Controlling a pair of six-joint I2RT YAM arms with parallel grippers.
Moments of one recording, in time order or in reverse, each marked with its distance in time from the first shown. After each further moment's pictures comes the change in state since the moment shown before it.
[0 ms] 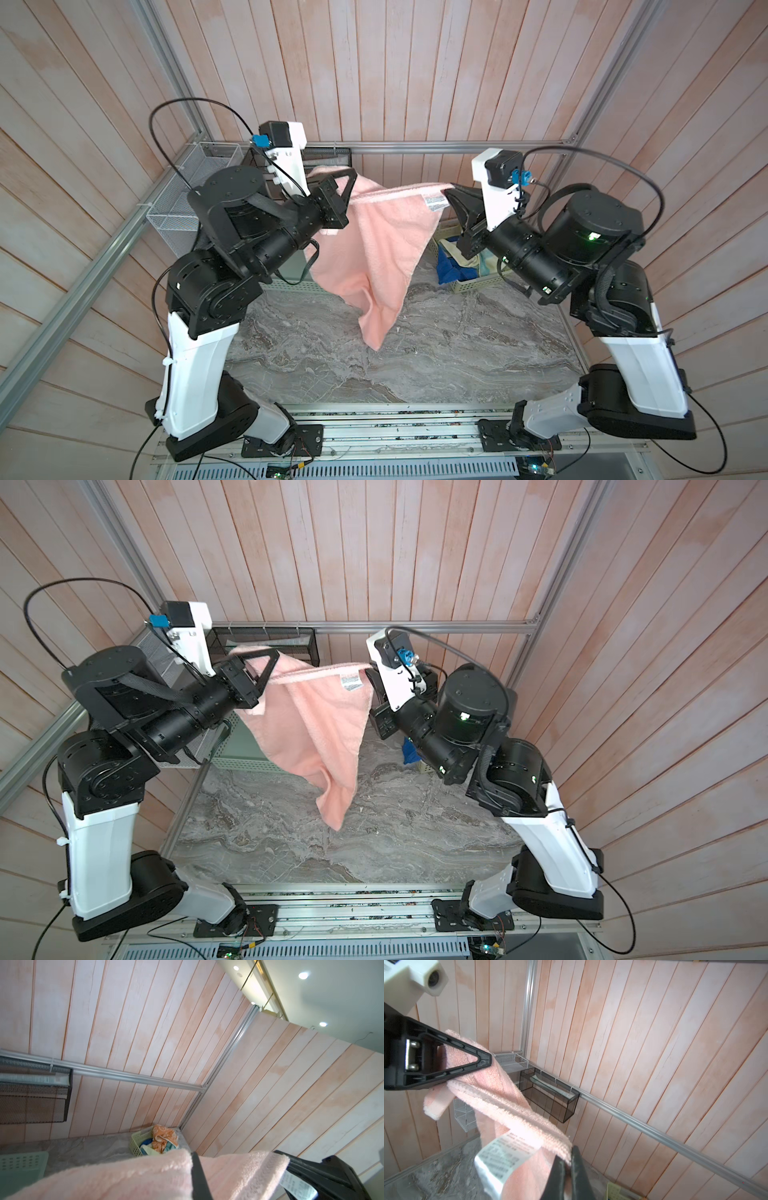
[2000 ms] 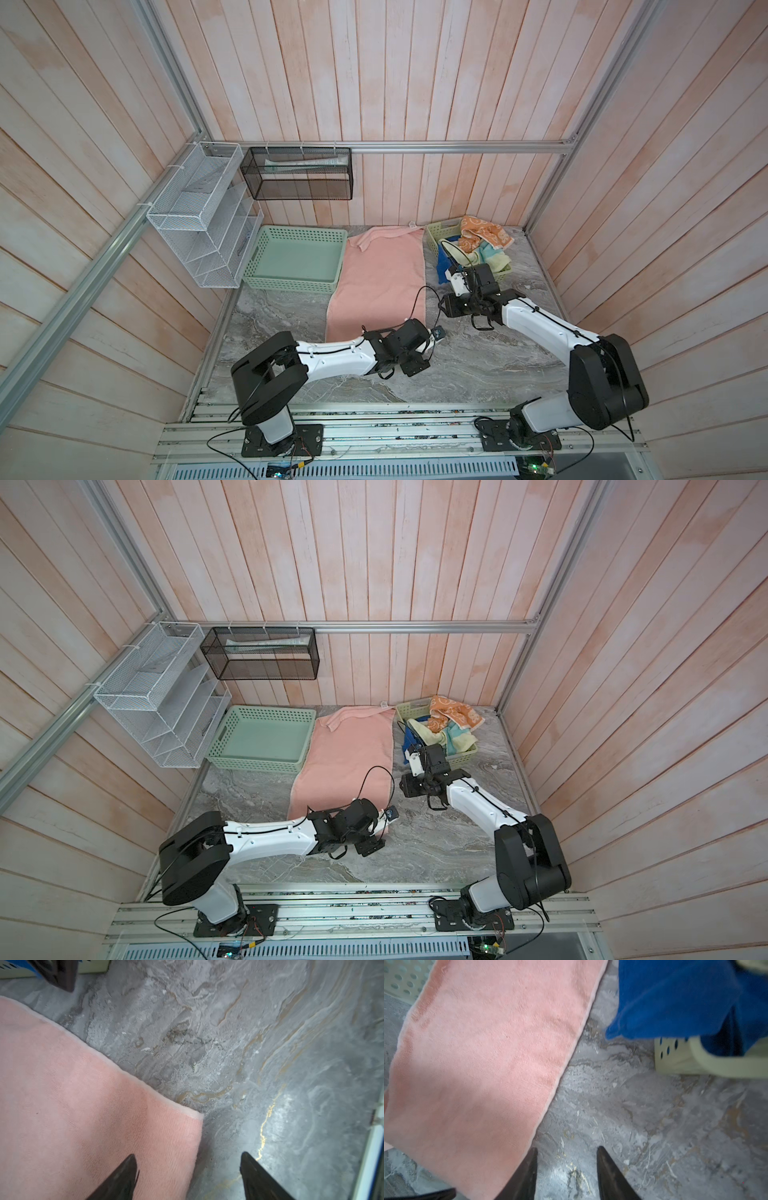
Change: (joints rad) left arm -0.359 0.190 -1.580 0.778 -0.003 0.638; right arm -0.759 -0.043 -1.509 0.420 -0.706 0.447
